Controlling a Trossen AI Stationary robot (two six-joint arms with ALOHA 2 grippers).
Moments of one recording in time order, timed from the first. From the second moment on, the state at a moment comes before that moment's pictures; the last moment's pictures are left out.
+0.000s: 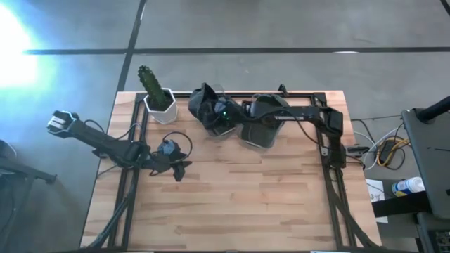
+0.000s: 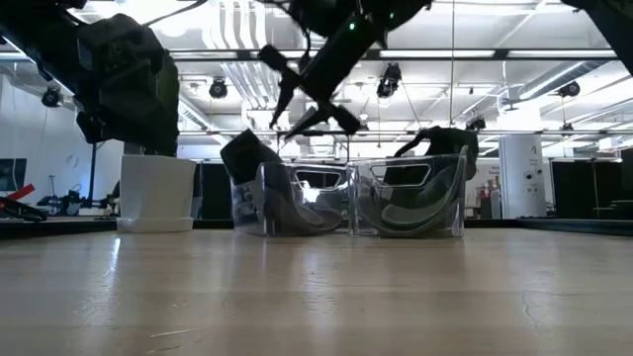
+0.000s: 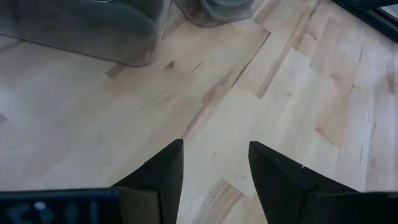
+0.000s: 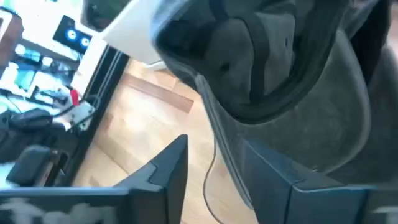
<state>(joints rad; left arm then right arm) -0.34 0.93 0.49 -0.29 -0.49 -0.84 -0.21 1.99 1.67 -0.43 0.17 1.00</state>
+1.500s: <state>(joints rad) -0.23 0.54 0.48 -0.05 -0.19 -0.45 0.12 0.55 0.55 -0.08 0.29 0.64</state>
